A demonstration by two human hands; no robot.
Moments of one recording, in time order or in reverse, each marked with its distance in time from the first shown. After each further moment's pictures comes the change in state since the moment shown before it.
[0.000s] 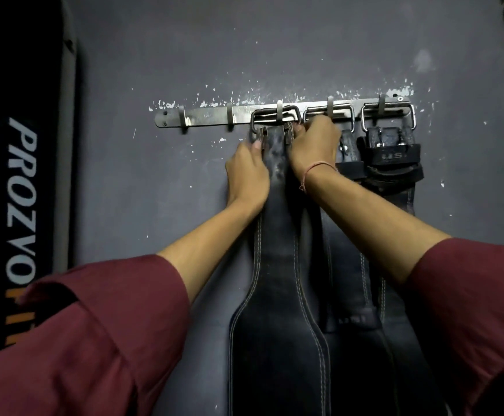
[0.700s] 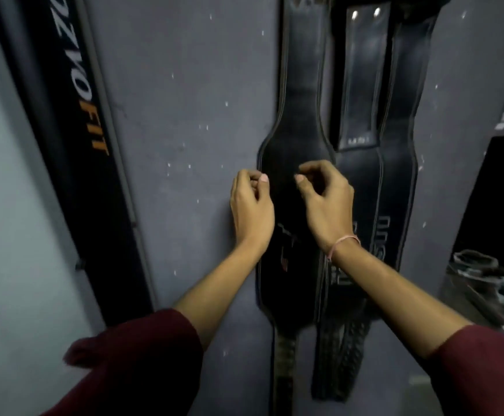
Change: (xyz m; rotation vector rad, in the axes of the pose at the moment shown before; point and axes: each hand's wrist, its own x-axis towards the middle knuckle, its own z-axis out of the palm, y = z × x) left_hand -0.289 -0.082 -0.106 -0.138 -0.157 -0.387; right_hand -0.317 0.084 -0.073 0.134 -0.268 0.178
